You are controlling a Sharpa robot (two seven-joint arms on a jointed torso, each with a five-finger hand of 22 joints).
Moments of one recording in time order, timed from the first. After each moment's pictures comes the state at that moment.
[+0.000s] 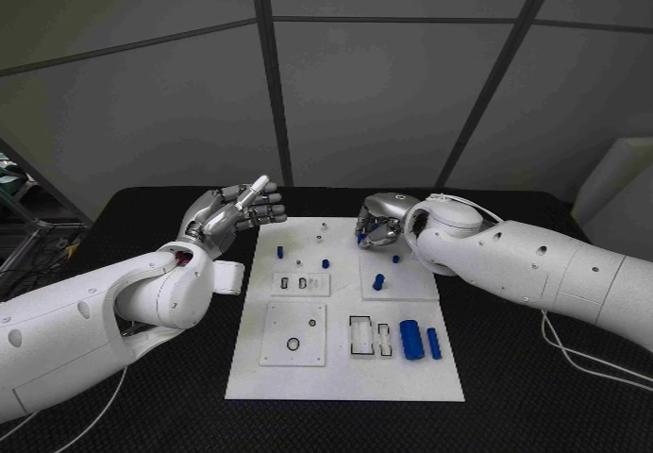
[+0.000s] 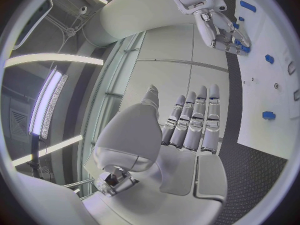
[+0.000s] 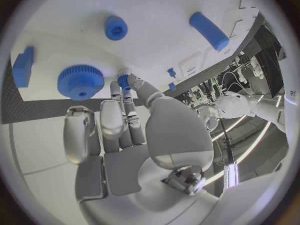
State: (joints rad) left arm 1.12 -0.88 0.12 1.59 -0.02 -0.38 0.45; left_hand 1.31 0.09 -0.10 0.15 0.12 0.77 0.19 0.22 0.08 0.88 0.19 0.21 0.07 0.99 0.15 0.15 0.09 0.19 0.80 0.26 0.38 0.14; right arm 1.25 -0.56 0.05 1.17 -1.59 -0.14 -0.13; right_hand 1.22 0.02 0.38 -0.28 0.19 1.14 0.12 0.08 0.08 1.28 0.06 0.06 0.09 1.47 -0.03 1.20 1.02 0.05 1.45 0.08 1.48 1.31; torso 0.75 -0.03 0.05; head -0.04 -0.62
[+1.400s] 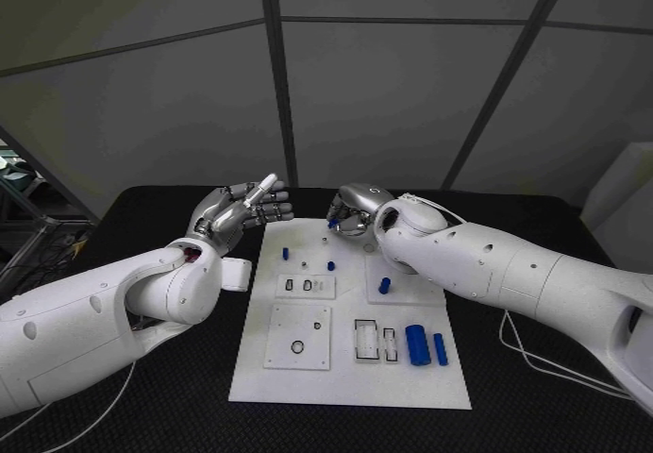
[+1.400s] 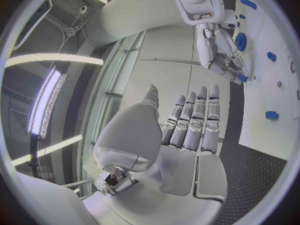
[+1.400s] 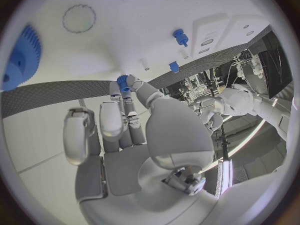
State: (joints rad) left arm 1.14 -0.86 0.12 1.58 -0.03 -0.38 0.44; left_hand 1.31 0.09 -0.11 0.14 0.12 0.77 0.19 0.22 0.08 0.88 0.19 0.20 0.07 0.99 0.15 0.15 0.08 0.19 0.80 0.26 0.38 0.14; right arm 1.25 -0.34 0.05 0.96 -1.56 -0.31 -0.06; right_hand 1.22 0.01 0.42 -0.27 0.17 1.13 0.12 0.07 0.08 1.26 0.06 0.06 0.09 1.47 -0.03 1.21 1.03 0.05 1.45 0.08 1.49 1.31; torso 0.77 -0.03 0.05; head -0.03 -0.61
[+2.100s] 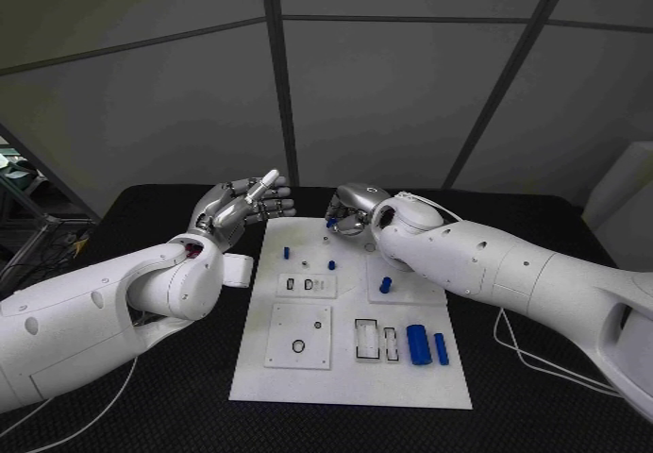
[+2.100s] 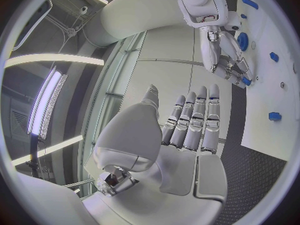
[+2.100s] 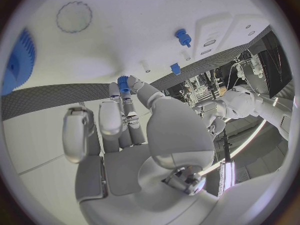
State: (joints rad) left arm 1.15 -0.86 0.12 1.58 -0.03 -0.38 0.44; left_hand 1.31 0.09 -0.11 0.14 0.12 0.77 0.19 0.21 0.08 0.88 0.19 0.20 0.07 0.99 0.15 0.14 0.08 0.19 0.80 0.26 0.38 0.14; right arm 1.26 -0.31 0.05 0.91 -1.56 -0.28 -0.06; right_hand 1.19 -0.02 0.44 -0.26 0.17 1.09 0.15 0.06 0.08 1.18 0.08 0.06 0.08 1.47 -0.01 1.20 1.00 0.05 1.43 0.11 1.48 1.31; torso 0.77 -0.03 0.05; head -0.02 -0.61
